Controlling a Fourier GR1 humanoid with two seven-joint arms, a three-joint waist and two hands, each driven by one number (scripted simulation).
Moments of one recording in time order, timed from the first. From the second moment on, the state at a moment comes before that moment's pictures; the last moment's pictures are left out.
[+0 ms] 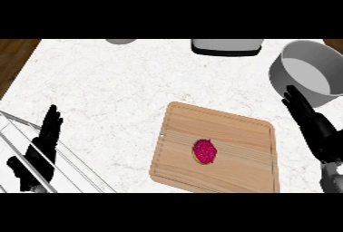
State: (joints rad) left arm 0.08 0.39 -0.16 -1.57 0.14 0.41 0.01; right arm -0.08 -0.48 0.09 -1.46 -0.28 0.02 -0.02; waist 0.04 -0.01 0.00
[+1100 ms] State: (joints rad) left arm 0.08 0.53 -0.09 -1.56 0.14 0.25 0.08; right arm 0.30 -0.44 0.42 -2.02 0.65 -0.54 0.42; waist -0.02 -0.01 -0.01
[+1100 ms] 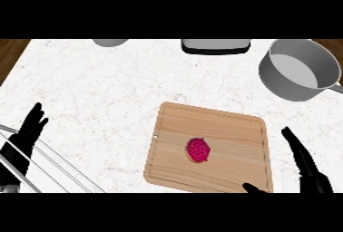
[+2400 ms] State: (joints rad) left arm 0.03 0.49 -0.09 -1.52 0.10 0.21 0.06; right arm -0.35 -0.20 0.51 -1.80 0.40 0.24 1.16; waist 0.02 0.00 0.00
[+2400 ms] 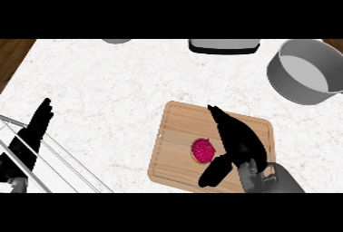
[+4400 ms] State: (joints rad) left arm 0.04 0.42 0.00 -1.53 0.02 0.15 0.11; right arm -0.43 -0.03 0.49 -1.35 0.58 0.35 1.02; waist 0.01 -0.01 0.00
